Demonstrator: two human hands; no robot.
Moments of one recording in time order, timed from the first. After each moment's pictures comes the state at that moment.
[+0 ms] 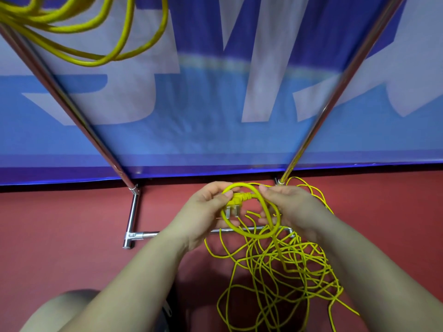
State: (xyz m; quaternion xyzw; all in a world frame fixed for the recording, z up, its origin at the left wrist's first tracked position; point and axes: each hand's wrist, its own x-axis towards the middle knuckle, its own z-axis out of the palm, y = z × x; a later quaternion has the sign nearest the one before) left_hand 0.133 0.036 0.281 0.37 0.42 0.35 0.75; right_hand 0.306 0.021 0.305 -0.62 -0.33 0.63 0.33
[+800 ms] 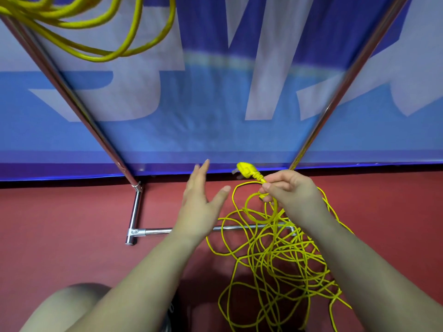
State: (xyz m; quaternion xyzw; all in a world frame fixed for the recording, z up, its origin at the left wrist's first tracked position) left_hand 0.126 0.035 0.266 0.61 0.60 0.35 0.39; right_hand 0.309 0.026 0.292 -0.65 -0.46 0.45 0.39
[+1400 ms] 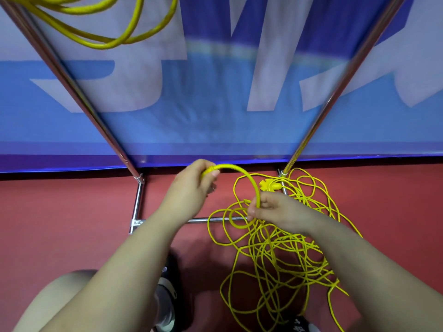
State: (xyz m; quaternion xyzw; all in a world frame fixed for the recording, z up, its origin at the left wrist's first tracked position) left_hand 0.101 0.046 0.279 0.66 0.55 0.32 0.39; right_hand 0.307 0.012 0.261 -0.55 -0.60 0.56 0.16
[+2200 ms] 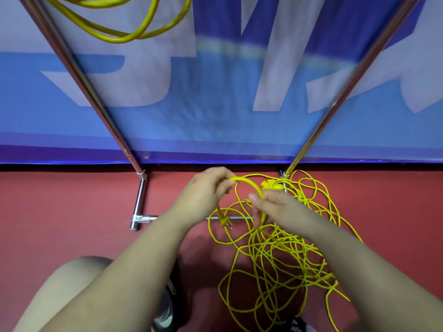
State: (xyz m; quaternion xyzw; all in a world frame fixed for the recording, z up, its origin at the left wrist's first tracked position) left_hand 0.108 0.042 0.269 0.74 0.50 0.28 0.36; right_hand 0.292 0.004 0.278 -0.57 -0.60 0.53 0.17
